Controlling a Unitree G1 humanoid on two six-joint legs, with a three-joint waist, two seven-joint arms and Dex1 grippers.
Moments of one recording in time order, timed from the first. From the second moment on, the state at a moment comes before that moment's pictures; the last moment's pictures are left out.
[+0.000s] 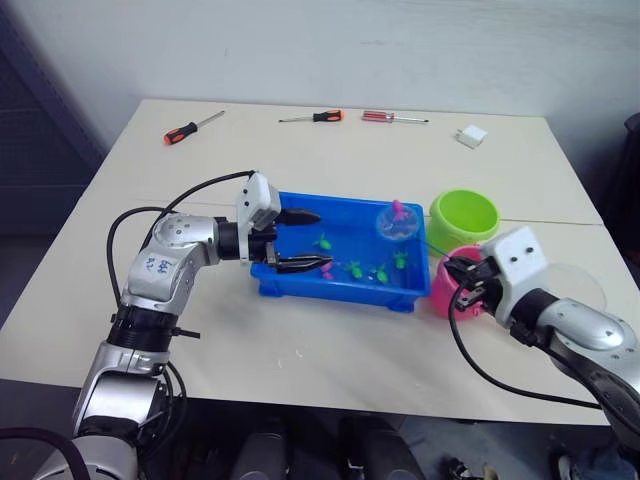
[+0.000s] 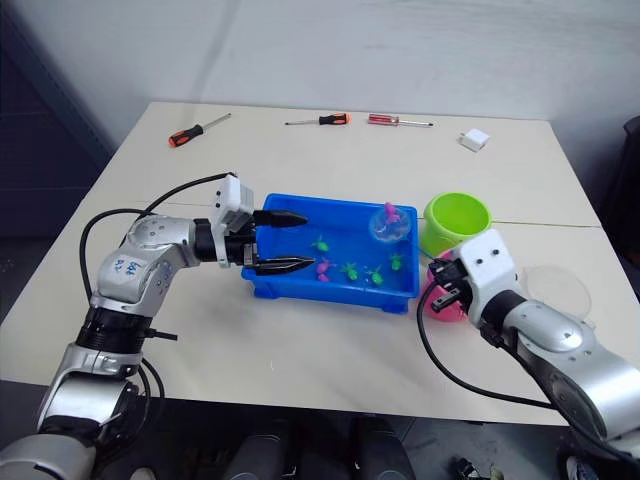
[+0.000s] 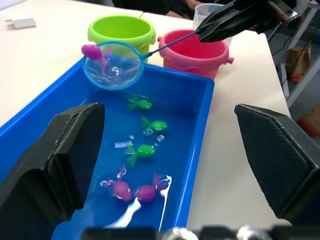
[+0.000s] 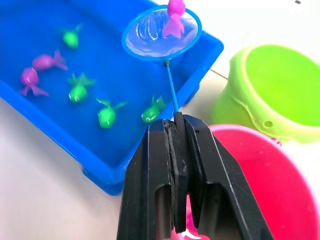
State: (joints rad) left arm -0.73 0.50 -0.11 0.15 -0.38 0.40 -1.09; right arm 0.00 -0.80 -0.21 -0.70 0.66 0.79 0.19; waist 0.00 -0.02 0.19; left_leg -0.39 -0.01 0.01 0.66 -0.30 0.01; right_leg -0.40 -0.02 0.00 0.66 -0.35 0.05
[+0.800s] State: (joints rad) left arm -0.96 0.32 -0.18 0.49 -0.32 0.25 -1.28; right arm 0.71 -0.53 -0.82 -0.96 0.65 0.61 0.33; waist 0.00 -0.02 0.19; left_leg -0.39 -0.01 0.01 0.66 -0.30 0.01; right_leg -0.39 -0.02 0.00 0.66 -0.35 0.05
